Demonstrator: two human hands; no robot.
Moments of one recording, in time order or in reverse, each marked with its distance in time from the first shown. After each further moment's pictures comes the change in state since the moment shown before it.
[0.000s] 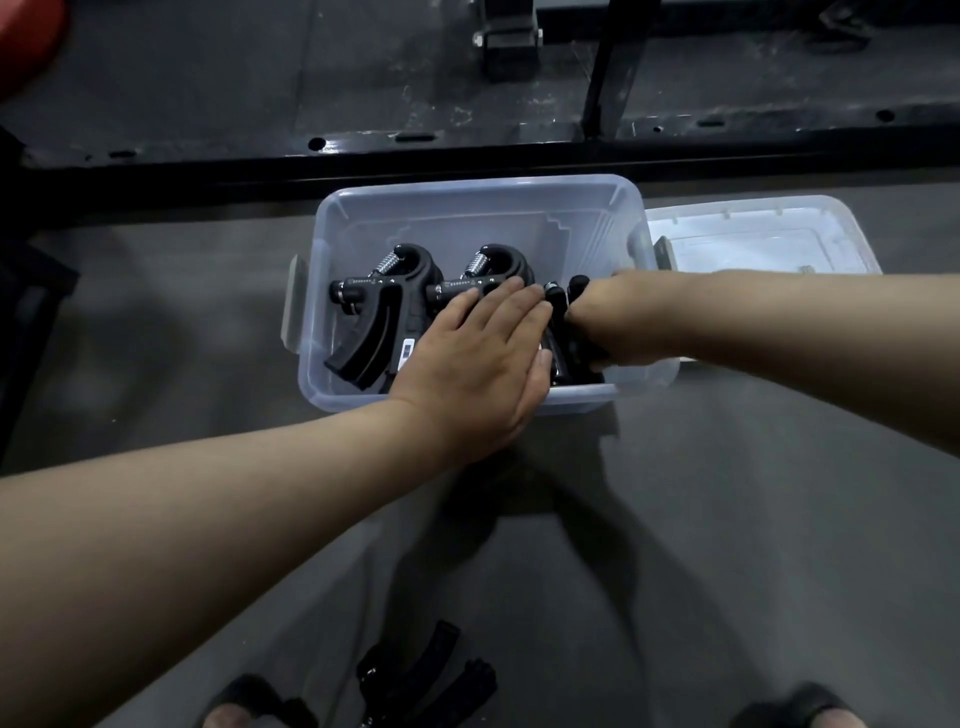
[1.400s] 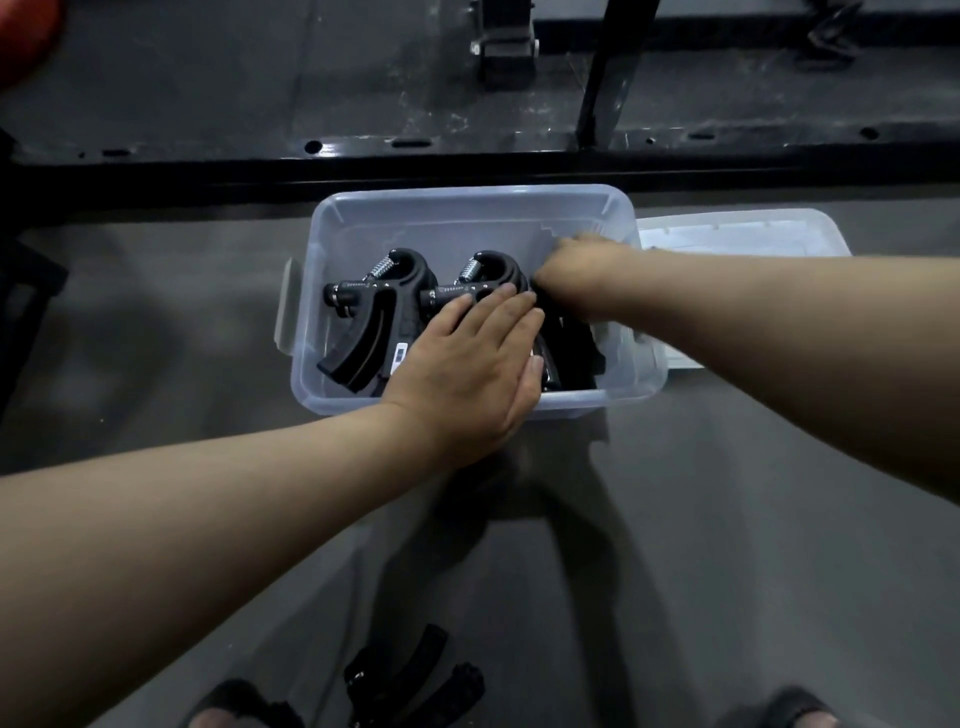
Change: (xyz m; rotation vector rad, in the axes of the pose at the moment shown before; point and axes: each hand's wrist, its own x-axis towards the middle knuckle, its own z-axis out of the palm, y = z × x) left_hand -0.001 0.001 0.001 -0.002 0.011 0.004; right_hand 0.060 0.024 0.000 -0.055 -0.004 0.148
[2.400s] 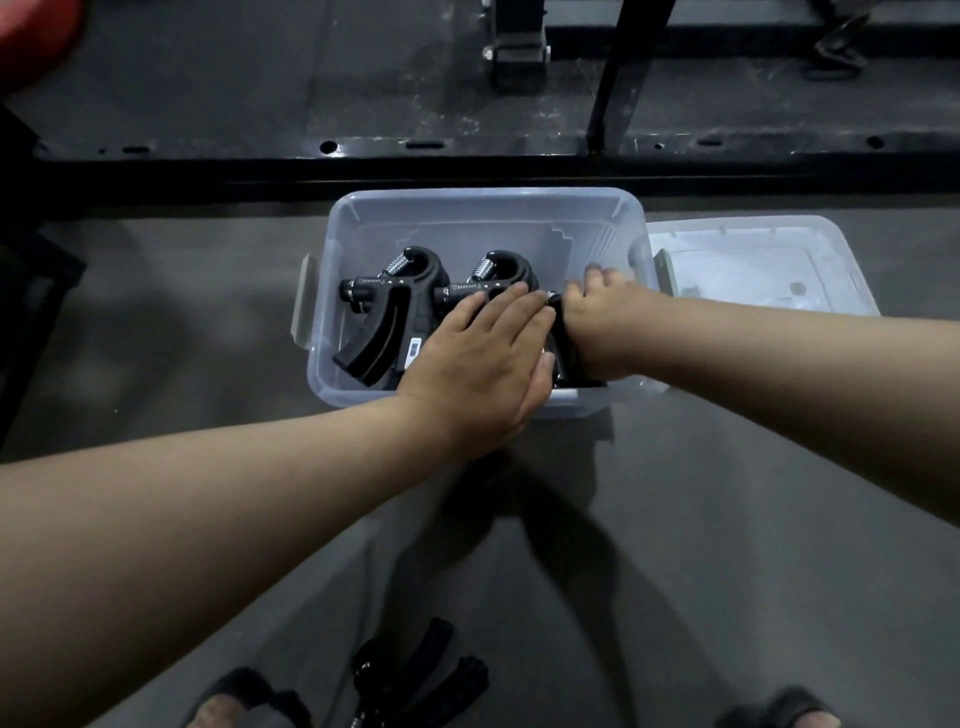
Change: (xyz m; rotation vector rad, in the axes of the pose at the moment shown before) left_hand 0.000 0.000 0.002 -0.013 0.009 -0.002; right_hand -0.050 -0.034 0.010 0.211 0.040 0.198
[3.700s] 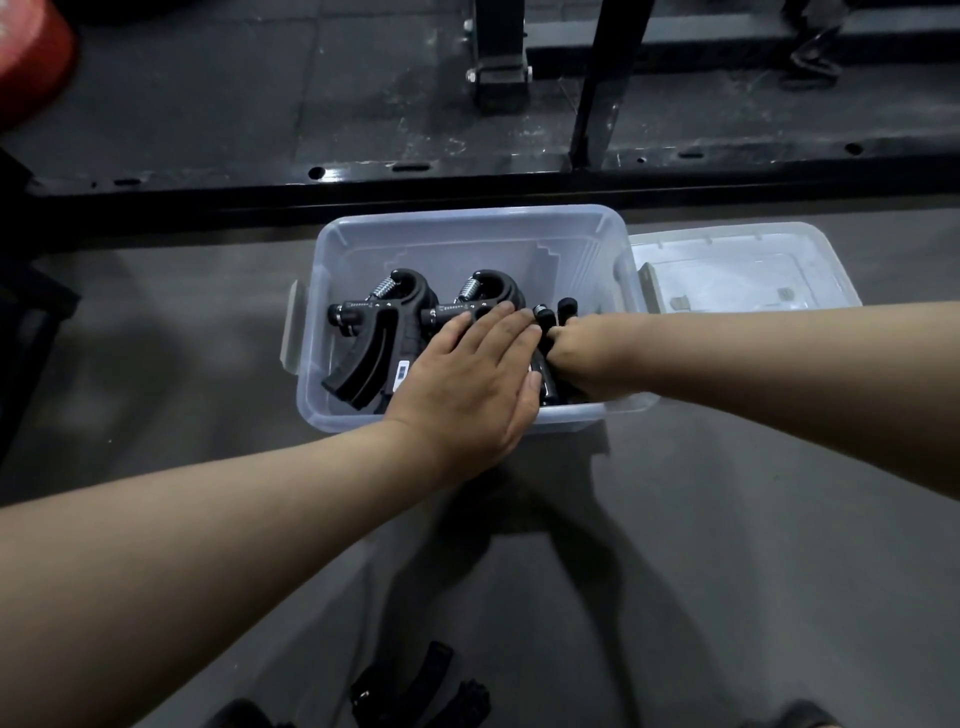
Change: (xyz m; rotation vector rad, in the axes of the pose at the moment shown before) left_hand 0.000 0.000 -0.003 0.025 -0.013 -0.007; right_hand -0.001 0.004 0.002 -0.003 -0.018 -0.391
